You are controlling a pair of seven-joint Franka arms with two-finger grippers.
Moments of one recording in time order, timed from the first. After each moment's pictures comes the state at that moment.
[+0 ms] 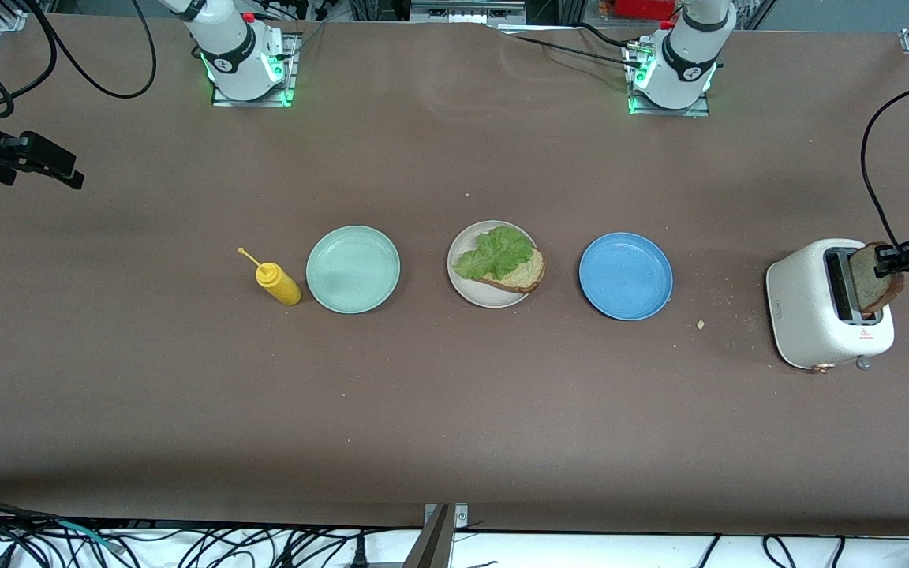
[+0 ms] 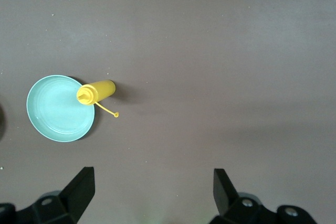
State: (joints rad) left arm 0.36 0.19 0.00 -1.91 0.08 2.10 0.31; right arm 0.11 -0.01 -0.14 -1.59 0.02 1.54 0.04
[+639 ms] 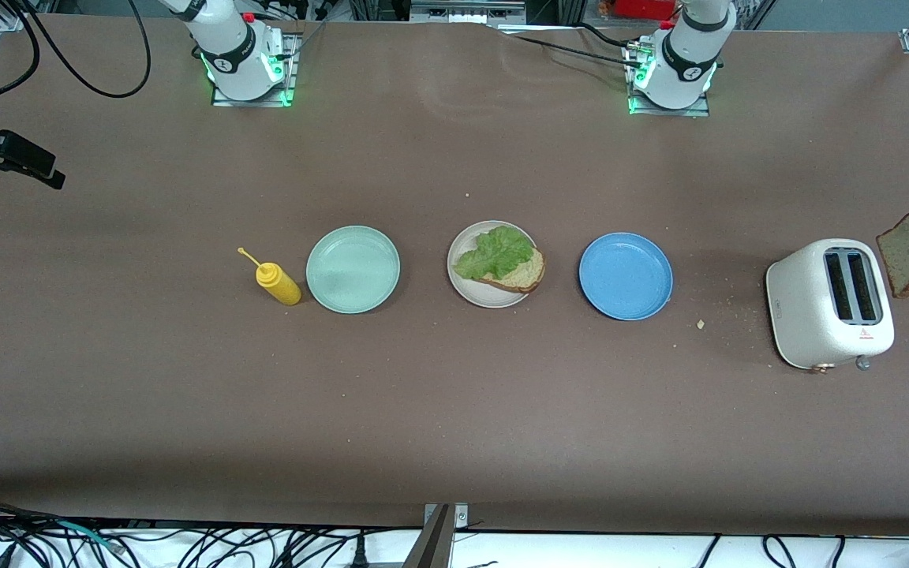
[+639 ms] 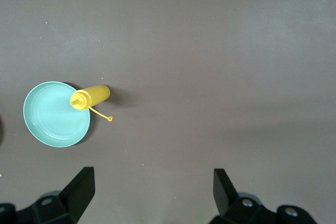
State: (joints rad) left arm 0.36 0.15 -0.13 -1.59 0.12 1.65 0.31; right arm 0.11 -0.01 -0.16 -1.58 0.02 1.54 0.04
